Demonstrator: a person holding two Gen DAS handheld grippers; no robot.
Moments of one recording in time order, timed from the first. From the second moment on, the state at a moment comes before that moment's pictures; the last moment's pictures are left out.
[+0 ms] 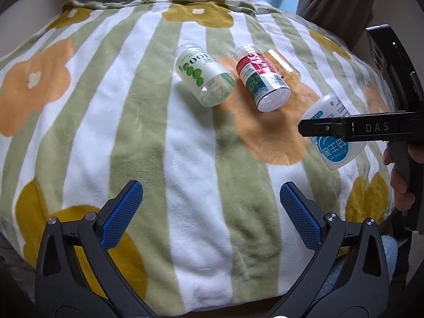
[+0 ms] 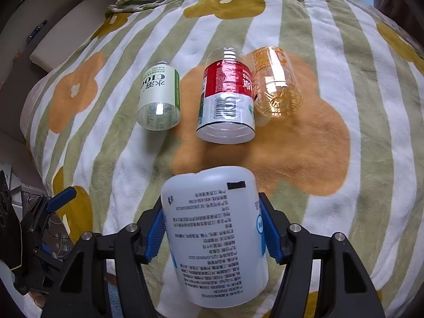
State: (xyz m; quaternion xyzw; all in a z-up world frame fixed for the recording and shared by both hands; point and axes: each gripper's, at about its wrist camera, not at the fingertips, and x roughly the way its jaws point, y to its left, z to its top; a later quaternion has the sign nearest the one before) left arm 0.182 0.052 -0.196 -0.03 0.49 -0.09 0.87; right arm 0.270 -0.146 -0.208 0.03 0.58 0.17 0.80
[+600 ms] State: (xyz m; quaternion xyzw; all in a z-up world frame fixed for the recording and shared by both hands) left arm 0.167 0.055 -0.205 -0.05 0.50 -0.09 0.86; right arm 0.265 -0.112 -0.261 0.07 0.61 0.16 0.77
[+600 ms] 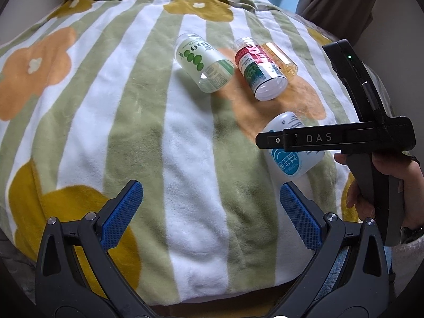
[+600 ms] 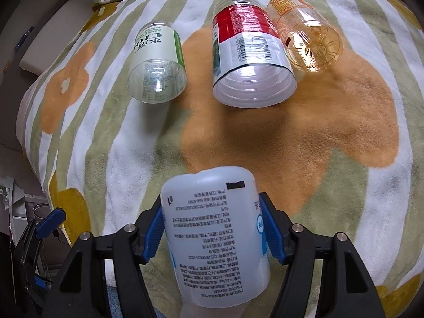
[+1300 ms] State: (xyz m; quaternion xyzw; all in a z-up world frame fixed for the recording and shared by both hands) left arm 0.194 0.003 -0.144 -0.06 0.51 -0.10 0.85; right arm 0.206 -0.197 -0.163 -0.03 0.48 0.15 0.86
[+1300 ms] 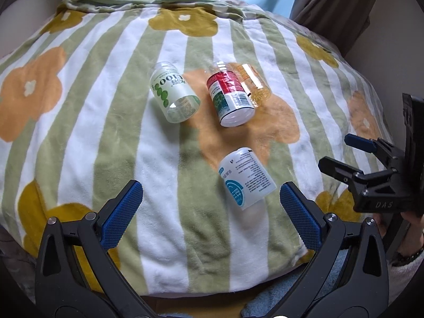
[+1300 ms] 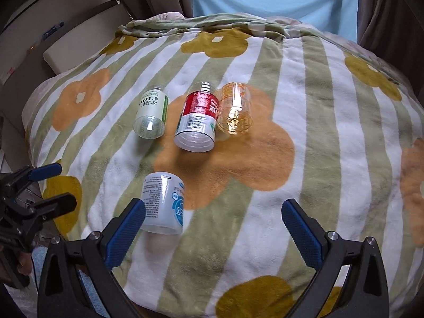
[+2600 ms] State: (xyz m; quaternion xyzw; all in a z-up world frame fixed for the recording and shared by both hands) left arm 0.292 -0.046 -0.270 -0.16 0.67 -0.06 0.73; right arm 0.139 -0.261 -0.260 0.00 0.42 0.13 0.90
